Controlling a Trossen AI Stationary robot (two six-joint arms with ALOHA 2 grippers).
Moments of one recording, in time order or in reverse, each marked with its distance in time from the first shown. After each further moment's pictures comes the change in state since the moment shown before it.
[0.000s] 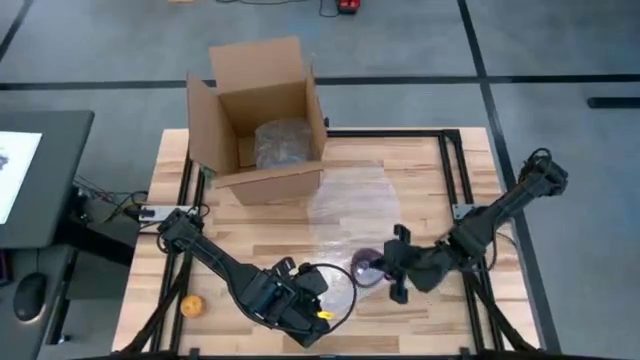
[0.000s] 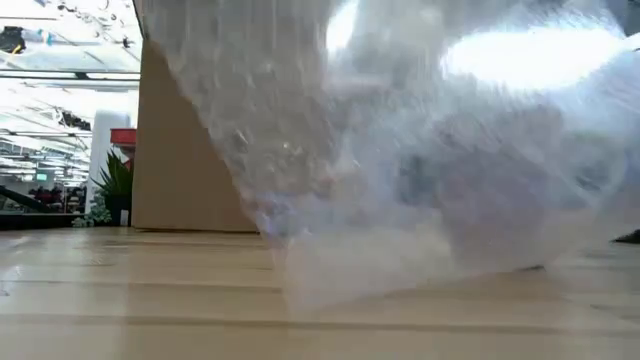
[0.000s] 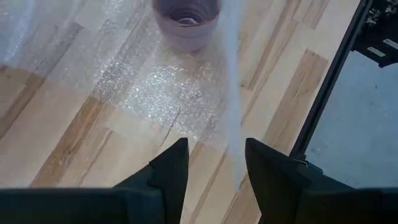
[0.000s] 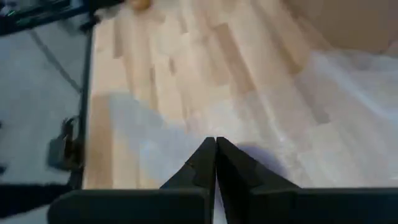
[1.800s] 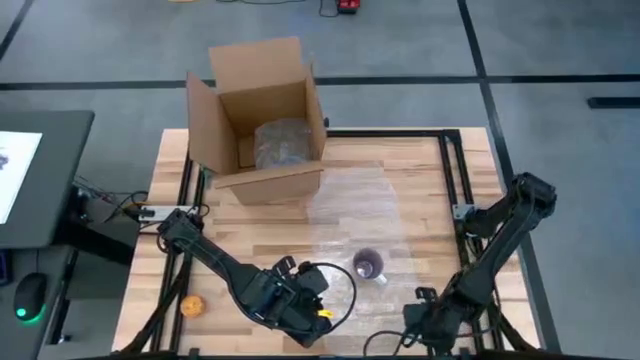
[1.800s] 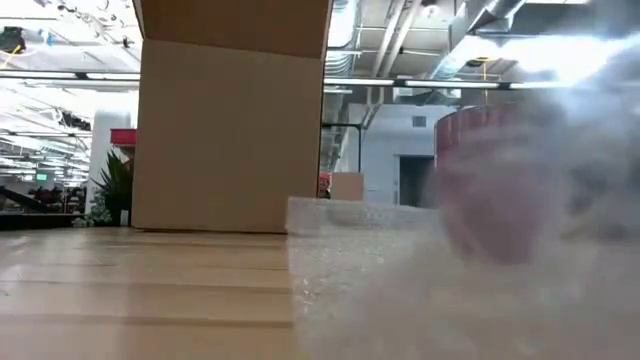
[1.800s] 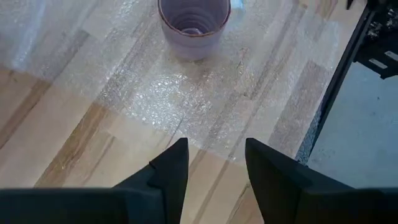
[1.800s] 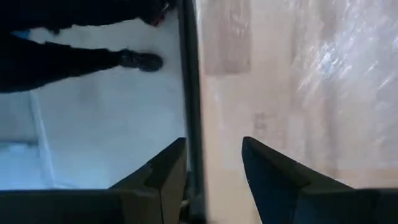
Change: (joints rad) left arm -0.001 0.000 0.000 0.006 -0.036 -0.034; right arm 0.331 0.228 0.000 -0.025 -0.601 0.404
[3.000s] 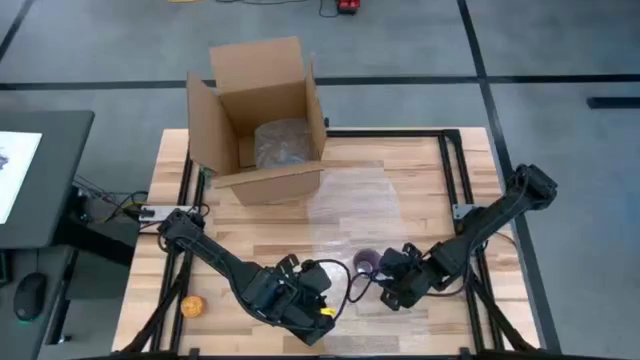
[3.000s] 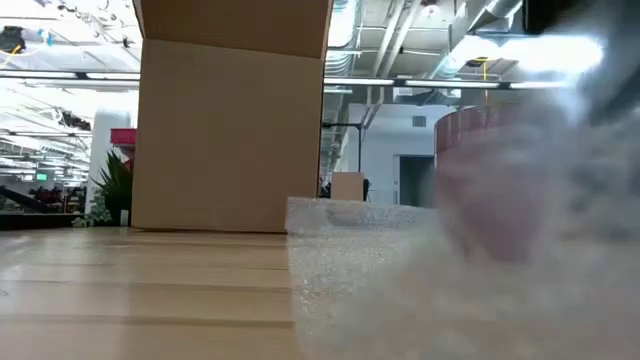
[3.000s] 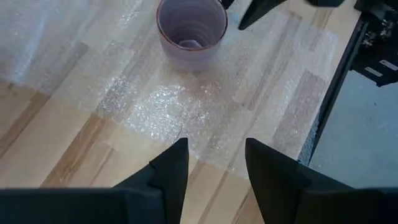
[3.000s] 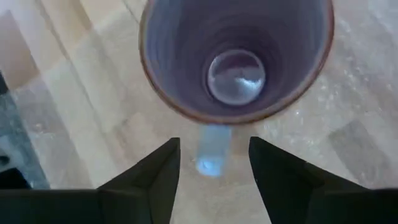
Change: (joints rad) left arm 0.012 -0.001 0.000 0.029 -0.019 0.046; right arm -0.282 -0.055 -0.109 -0.033 0.414 0.082
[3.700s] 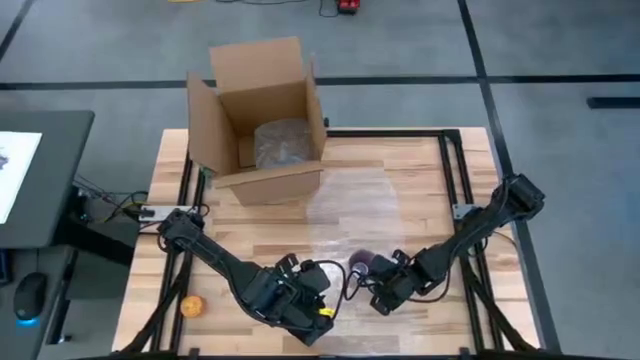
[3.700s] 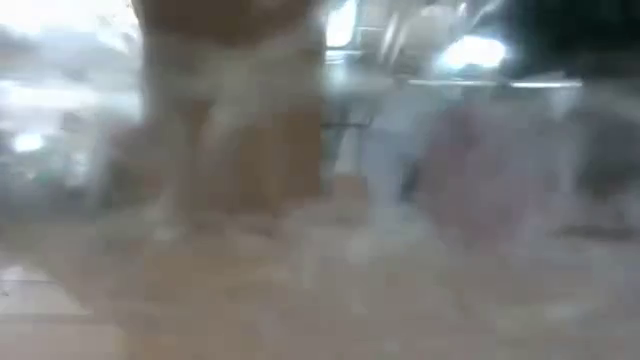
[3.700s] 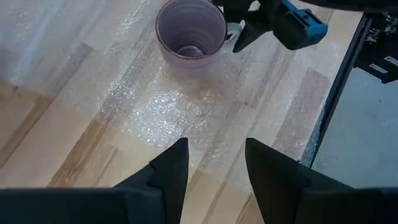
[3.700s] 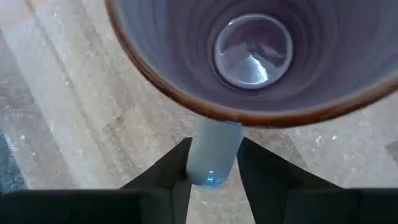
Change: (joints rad) left arm 0.000 0.000 0.000 -0.012 -0.006 0.012; right arm -0.029 0.144 0.007 0.073 -0.080 -0.016
